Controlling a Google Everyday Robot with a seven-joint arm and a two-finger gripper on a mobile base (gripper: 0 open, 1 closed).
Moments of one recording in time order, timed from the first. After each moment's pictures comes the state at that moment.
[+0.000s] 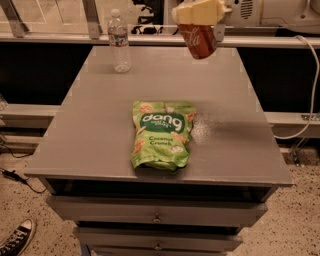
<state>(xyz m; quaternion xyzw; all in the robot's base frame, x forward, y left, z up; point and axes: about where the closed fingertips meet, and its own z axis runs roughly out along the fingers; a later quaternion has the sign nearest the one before) 0.643 -0.084 1.073 -0.40 0.66 0.33 0.54</state>
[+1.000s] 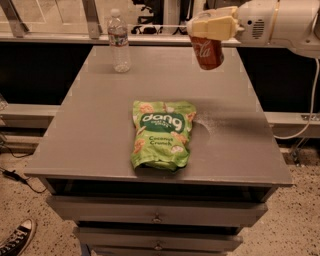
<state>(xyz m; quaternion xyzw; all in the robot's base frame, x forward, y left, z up) 0.647 -0.115 1.044 -0.38 0.64 0.36 0.56</state>
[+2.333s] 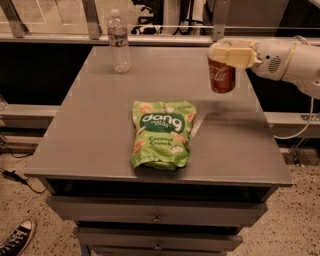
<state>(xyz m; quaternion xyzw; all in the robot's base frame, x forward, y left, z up) 0.639 -0.172 0.987 -0.30 0.64 0.40 0.58</state>
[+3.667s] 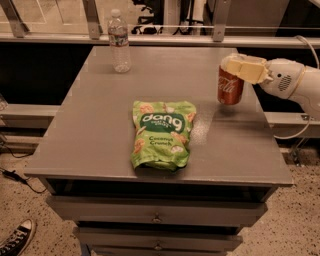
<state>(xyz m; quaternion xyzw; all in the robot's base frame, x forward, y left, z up) 0.624 -0.205 0.956 -0.24 0.63 0.44 0.59</state>
